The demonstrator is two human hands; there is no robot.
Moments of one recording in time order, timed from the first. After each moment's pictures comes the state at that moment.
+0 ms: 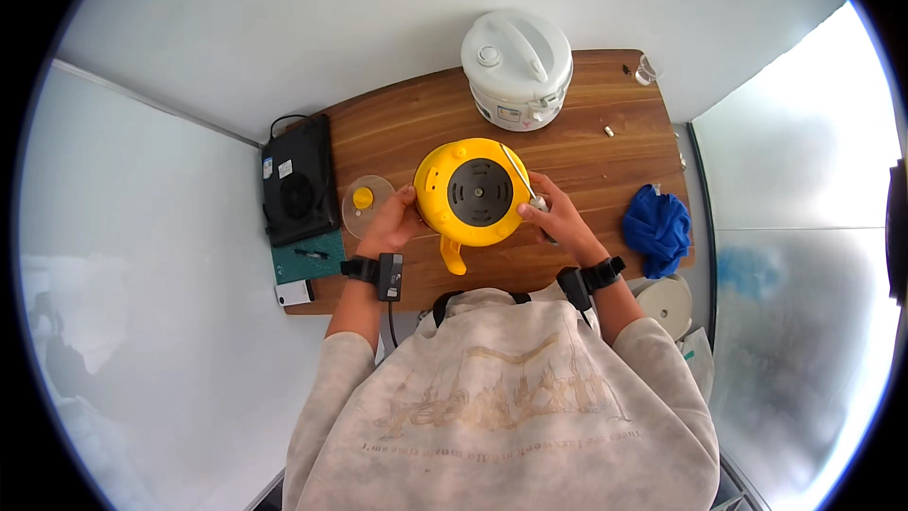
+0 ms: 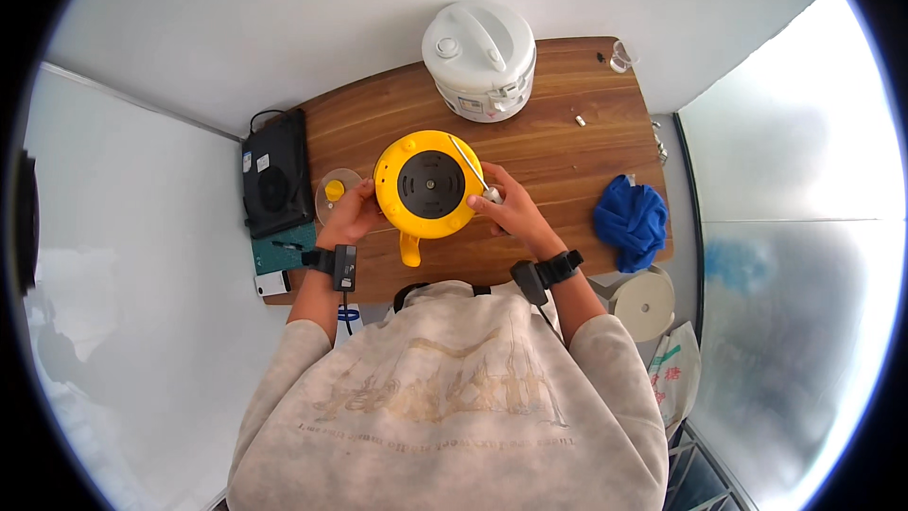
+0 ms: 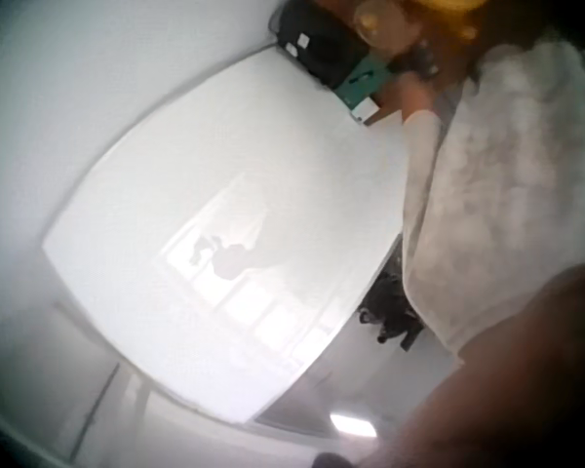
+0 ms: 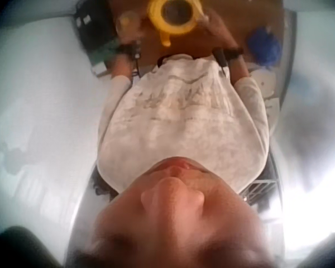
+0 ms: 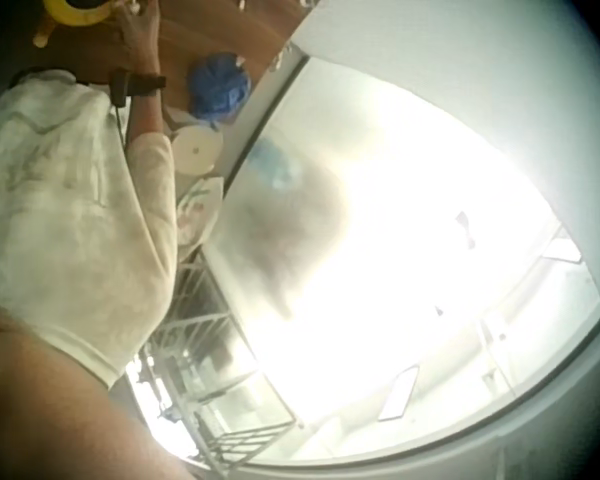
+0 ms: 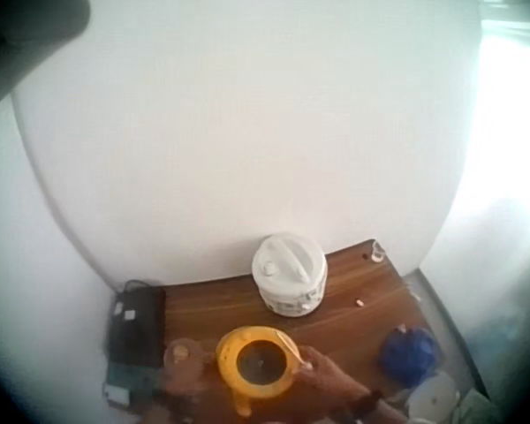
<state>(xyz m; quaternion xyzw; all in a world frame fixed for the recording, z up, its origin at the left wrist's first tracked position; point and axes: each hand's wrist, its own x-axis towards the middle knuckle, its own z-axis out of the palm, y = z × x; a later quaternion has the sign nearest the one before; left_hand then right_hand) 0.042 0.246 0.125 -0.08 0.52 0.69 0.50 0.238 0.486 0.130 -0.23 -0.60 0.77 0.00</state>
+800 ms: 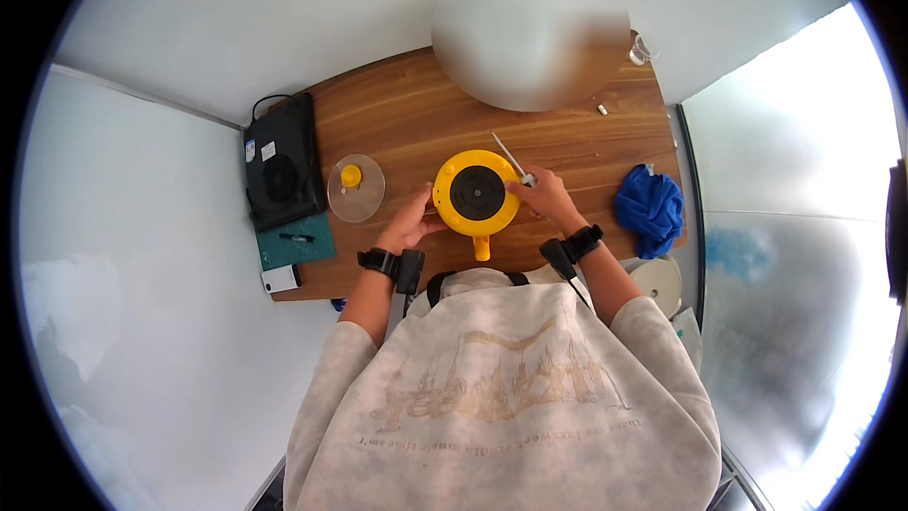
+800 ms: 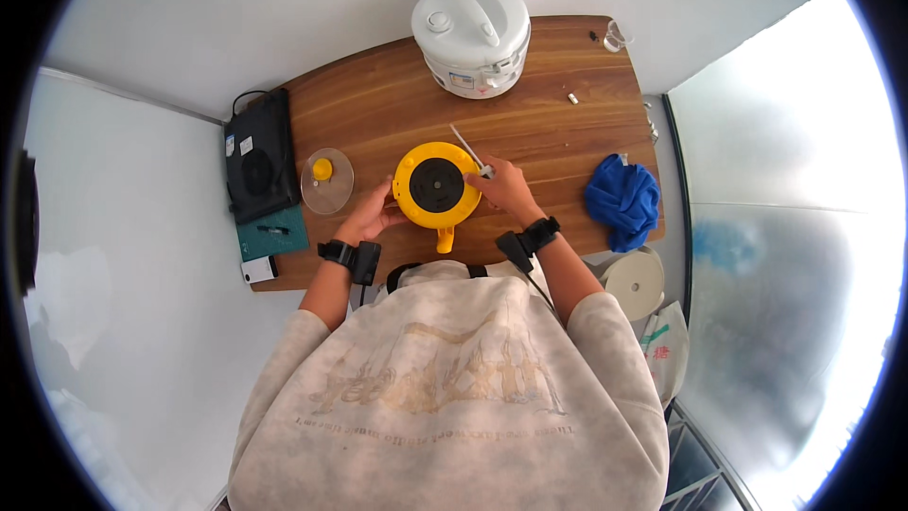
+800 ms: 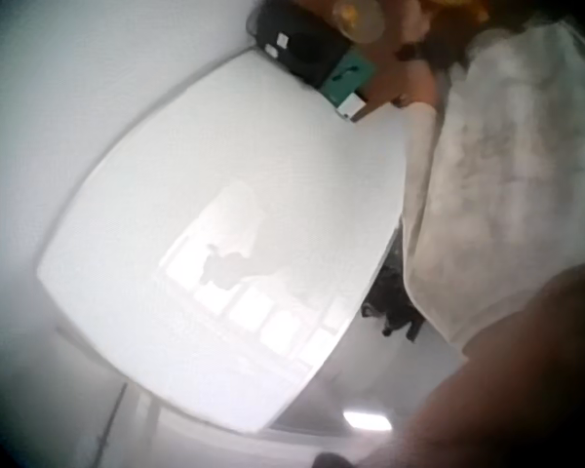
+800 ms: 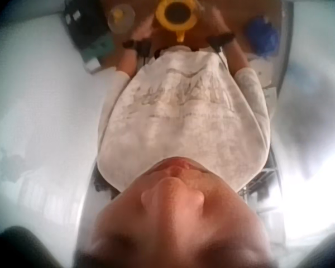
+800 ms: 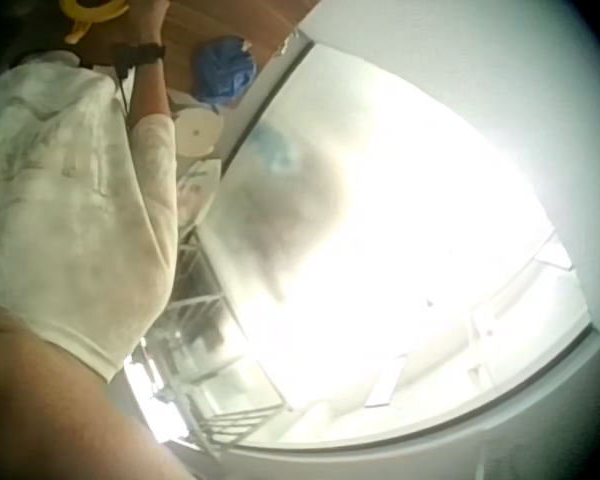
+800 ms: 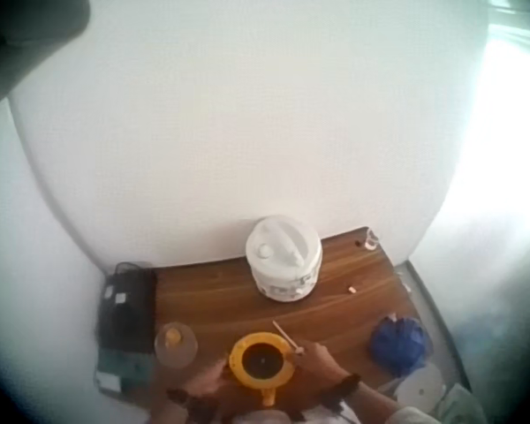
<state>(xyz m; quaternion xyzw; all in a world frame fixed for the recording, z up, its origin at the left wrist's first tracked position) 0.075 0.235 0.058 -0.04 0.57 0.60 0.56 0.222 0.486 0.086 -0.32 -0.73 0.59 -0.10</state>
